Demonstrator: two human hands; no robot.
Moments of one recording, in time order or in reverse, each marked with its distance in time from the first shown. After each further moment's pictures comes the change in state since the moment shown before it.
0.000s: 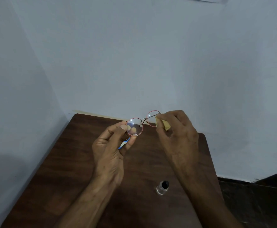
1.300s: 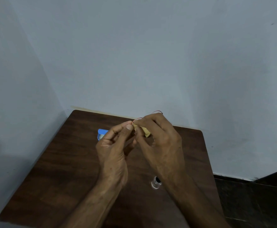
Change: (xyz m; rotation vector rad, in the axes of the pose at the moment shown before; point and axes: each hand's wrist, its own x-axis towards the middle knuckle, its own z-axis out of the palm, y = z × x) left_hand -0.030 -0.036 0.010 0.048 0.021 0.062; right_hand -0.027 -0.019 -0.019 0.166 -0.095 -0.170
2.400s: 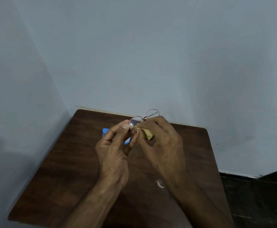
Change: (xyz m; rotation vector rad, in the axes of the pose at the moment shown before) left_hand 0.013 0.011 -0.016 -0.097 0.046 -0.061; right_hand -0.004 -0.007 0.021 0.003 0.000 0.068
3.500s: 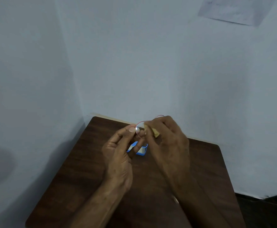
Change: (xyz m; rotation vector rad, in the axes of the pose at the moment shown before) left_hand 0.042 0.073 -0.051 -0.021 -0.018 0.033; right_hand 0.036 -0.073 0.062 -0.101 -0.017 -0.017
